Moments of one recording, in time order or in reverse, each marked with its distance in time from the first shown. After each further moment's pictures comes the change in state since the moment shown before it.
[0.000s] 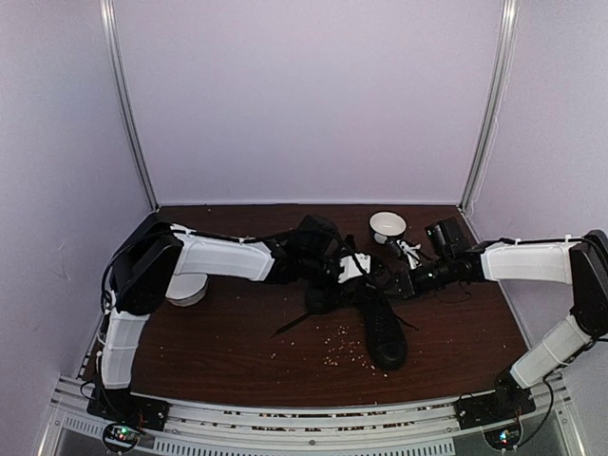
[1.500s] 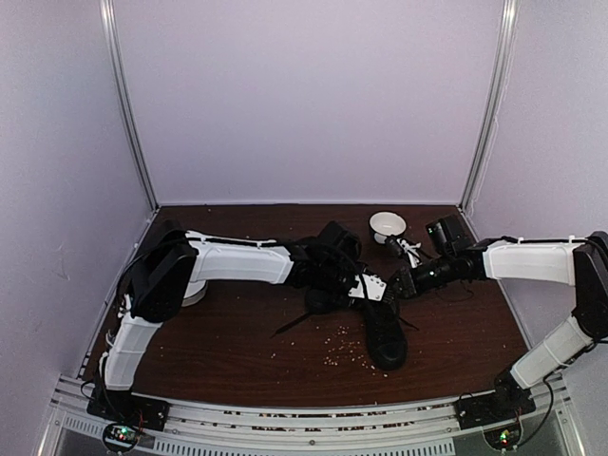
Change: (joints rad) left arm -0.064 0.096 0.192 -0.228 -0.123 0.387; right arm 0.000 -0.016 0.017 -0.042 -0.029 -0.016
